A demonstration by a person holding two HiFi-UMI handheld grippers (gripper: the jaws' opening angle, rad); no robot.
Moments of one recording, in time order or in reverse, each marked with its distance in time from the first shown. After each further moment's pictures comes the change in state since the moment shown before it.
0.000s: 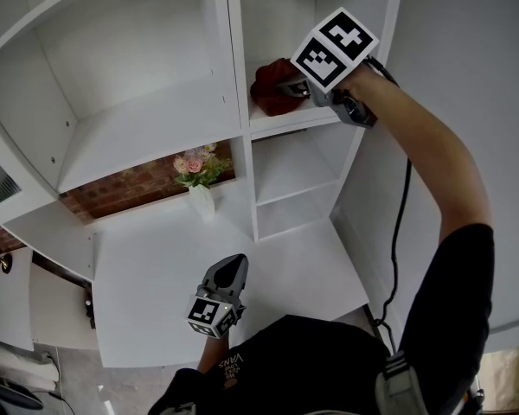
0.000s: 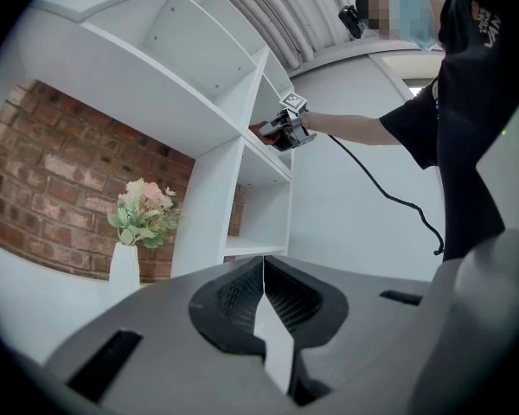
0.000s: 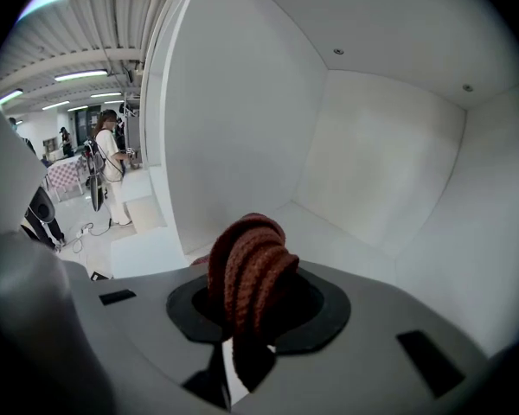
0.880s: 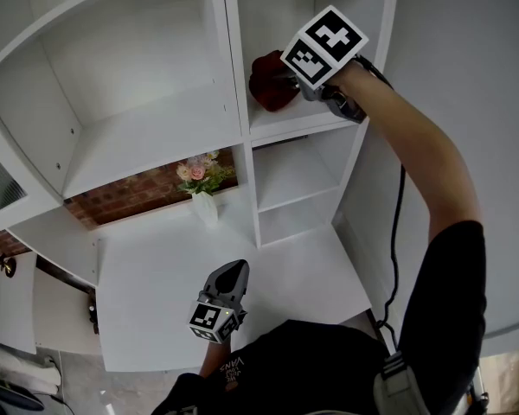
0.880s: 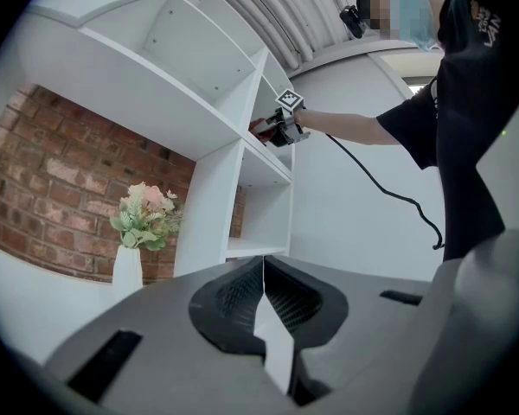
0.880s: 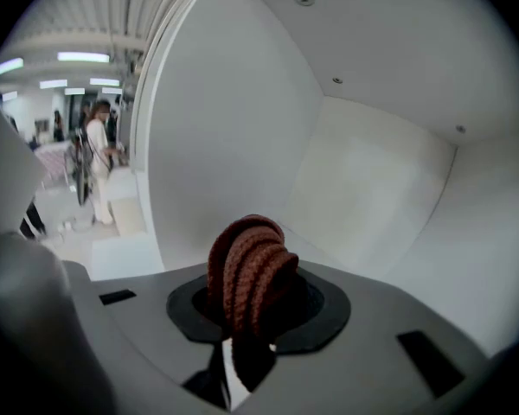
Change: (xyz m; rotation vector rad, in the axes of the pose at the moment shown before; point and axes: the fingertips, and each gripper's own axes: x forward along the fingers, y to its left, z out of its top) left arm -0.002 0.007 -0.001 0.007 -0.003 0.013; right arm 0.000 -0.021 0.029 -0.070 -0.052 -0.132
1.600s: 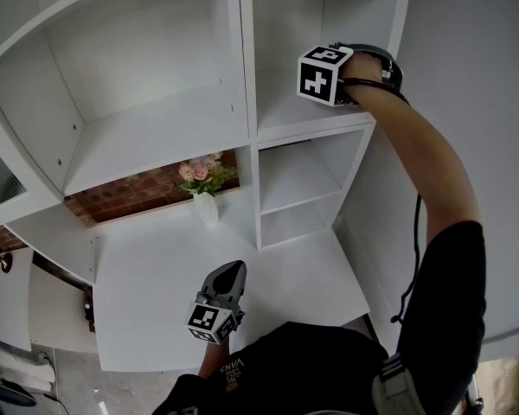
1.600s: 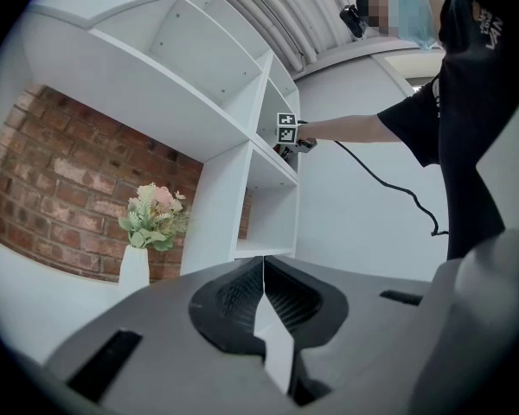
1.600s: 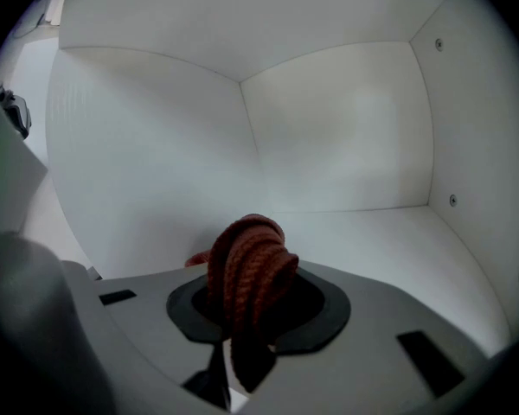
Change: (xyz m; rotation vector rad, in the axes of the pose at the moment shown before) left arm -0.003 0.008 0.002 -0.008 -0.018 0.028; right arm -0.013 -0.113 -0.089 -0.587 0.714 -0.562
